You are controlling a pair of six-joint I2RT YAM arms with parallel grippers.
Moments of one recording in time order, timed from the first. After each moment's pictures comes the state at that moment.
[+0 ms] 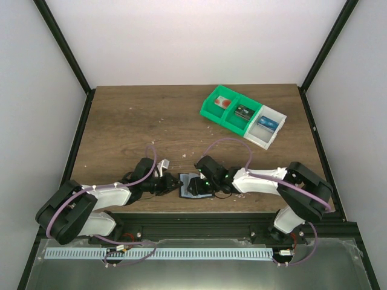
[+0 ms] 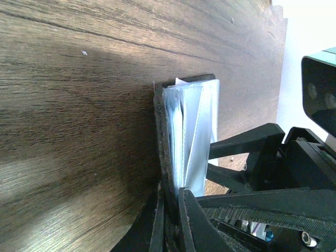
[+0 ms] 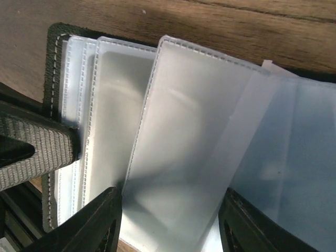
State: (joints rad) left arm -0.62 1.32 0.28 0.36 0.56 -1.02; right arm 0.97 1.55 0.72 -0.12 -0.20 0.77
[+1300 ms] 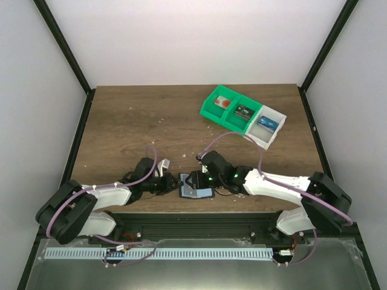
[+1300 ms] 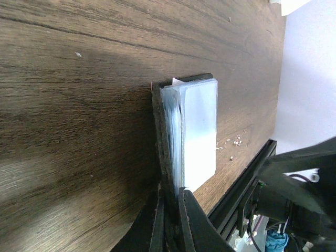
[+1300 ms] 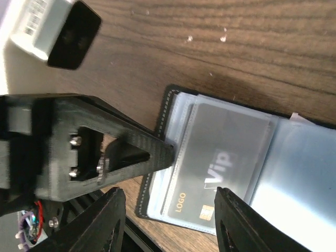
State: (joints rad) left arm -0.62 1.32 0.28 0.36 0.56 -1.01; right arm 0.97 1.35 0.72 -0.13 -0.18 0.77
